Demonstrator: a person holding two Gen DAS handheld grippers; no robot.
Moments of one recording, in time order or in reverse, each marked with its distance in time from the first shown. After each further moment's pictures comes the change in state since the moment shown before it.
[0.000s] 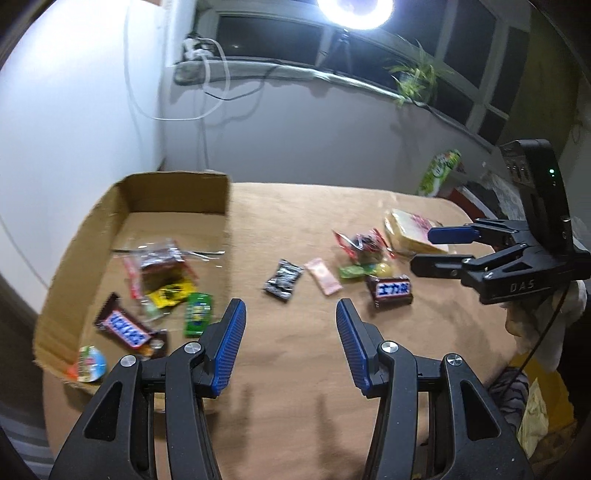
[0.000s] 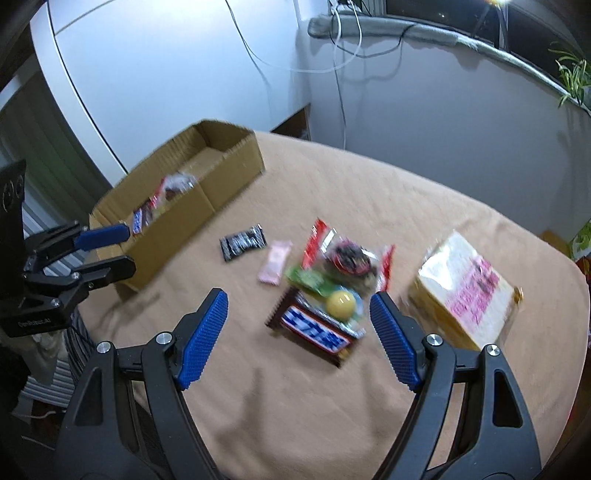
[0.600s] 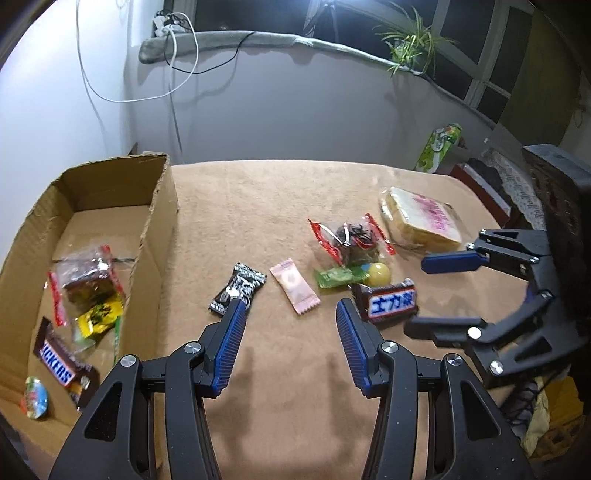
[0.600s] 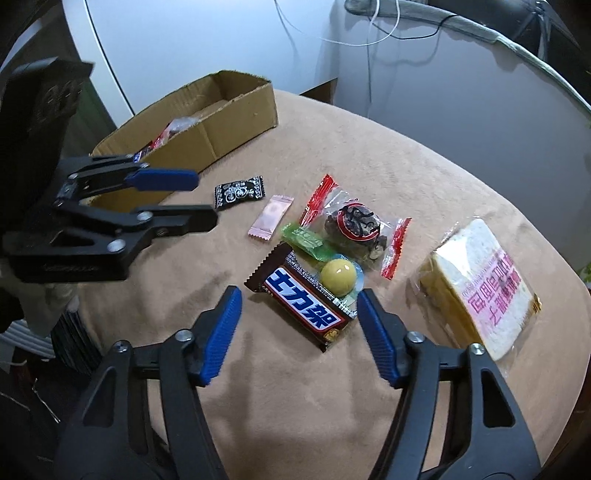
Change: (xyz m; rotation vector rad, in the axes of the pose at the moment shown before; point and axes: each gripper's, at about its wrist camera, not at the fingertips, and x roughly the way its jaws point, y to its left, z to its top) left arm 0.072 -0.023 0.017 0.019 0.091 -0.002; right arm 0.034 -0.005 -0.020 -0.158 0.089 0.039
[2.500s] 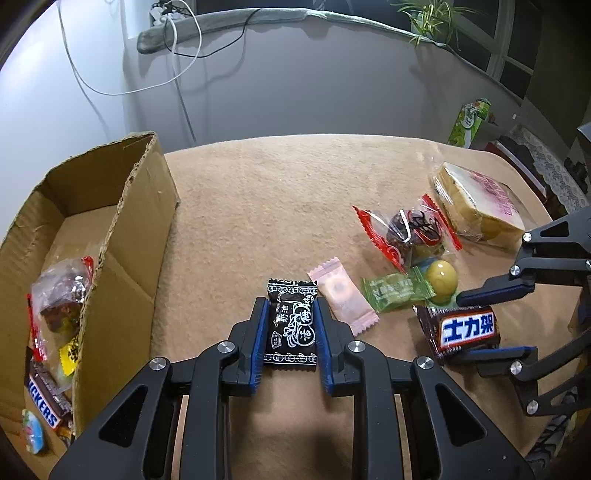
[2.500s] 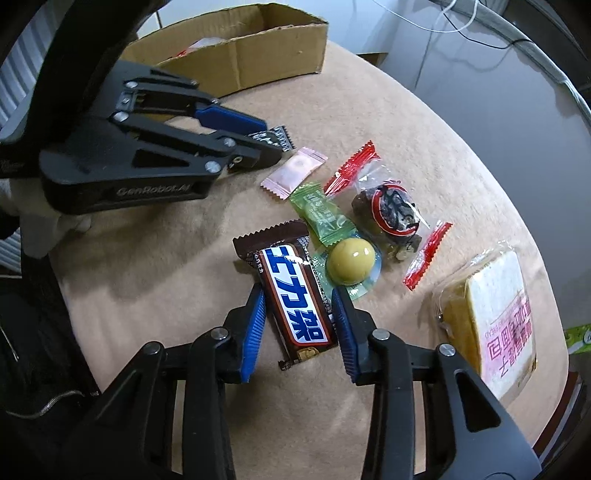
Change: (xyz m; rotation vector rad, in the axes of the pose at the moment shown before) left arm 0.052 0.000 0.004 0.049 0.051 0.113; right arm 0.031 0.016 -0.001 -0.256 0.172 -0.035
